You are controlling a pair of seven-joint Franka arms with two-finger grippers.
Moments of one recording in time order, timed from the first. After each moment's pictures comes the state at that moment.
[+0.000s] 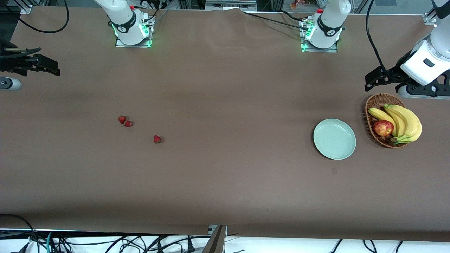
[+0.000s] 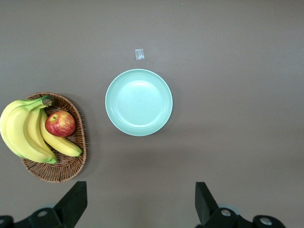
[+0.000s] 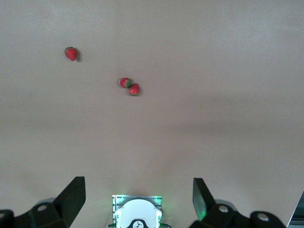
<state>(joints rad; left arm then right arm) 0.05 0.00 -0.13 -1.64 -0.01 1.59 -0.05 0.03 0.09 -0.01 -1.42 -0.05 1.31 -0.03</state>
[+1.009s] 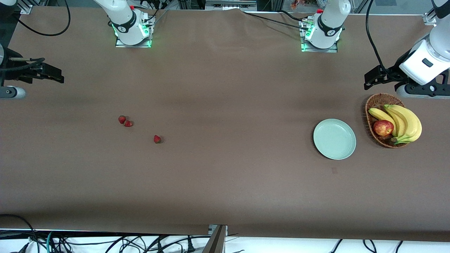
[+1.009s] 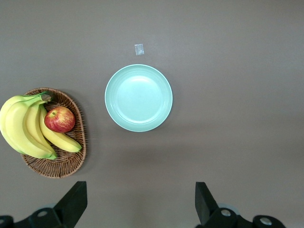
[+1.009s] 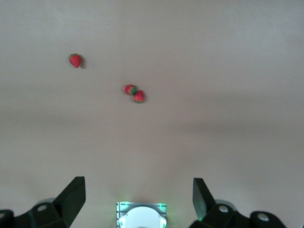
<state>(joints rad) 0.05 0.00 -0.13 -1.64 -0.01 1.57 -0.05 0.03 0.14 -0.02 -1.43 -0.01 1.37 -0.03</state>
